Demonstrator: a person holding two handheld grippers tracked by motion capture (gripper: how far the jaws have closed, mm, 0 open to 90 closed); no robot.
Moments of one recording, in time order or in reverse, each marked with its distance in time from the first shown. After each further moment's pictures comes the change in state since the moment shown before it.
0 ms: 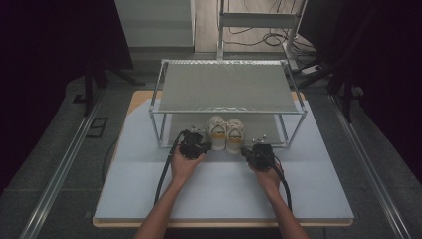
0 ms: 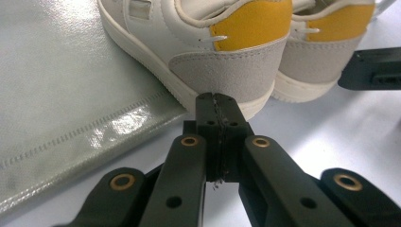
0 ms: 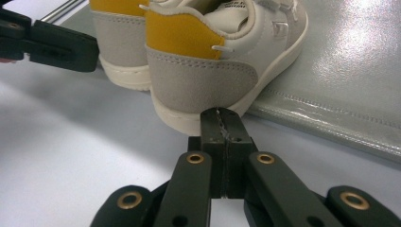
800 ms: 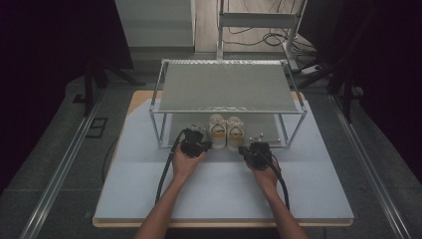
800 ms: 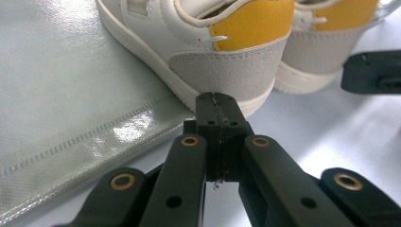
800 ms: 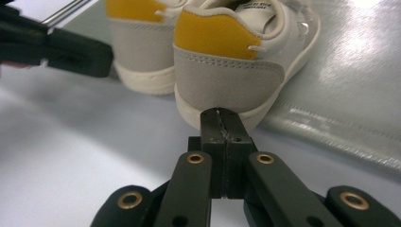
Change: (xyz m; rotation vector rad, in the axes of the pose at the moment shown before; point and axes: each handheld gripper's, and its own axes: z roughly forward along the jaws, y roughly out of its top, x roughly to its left) left arm 0.004 0.003 0.006 0.002 -0.002 0.000; right arm 0.004 0.006 0.007 -0.006 -0.006 -0.015
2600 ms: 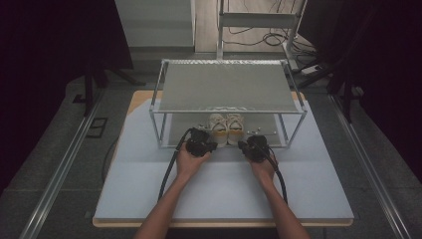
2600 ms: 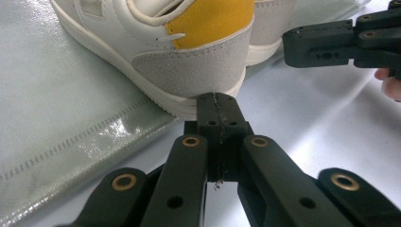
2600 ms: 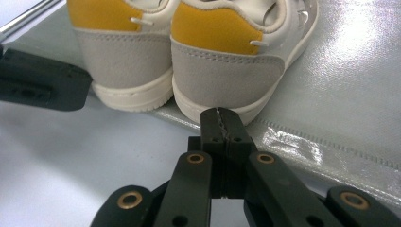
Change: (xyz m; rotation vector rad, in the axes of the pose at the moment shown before) left arm -0.009 0.010 0.009 0.042 -0.039 0.050; right arm -0.010 0.011 0.022 0.026 -0.030 0.010
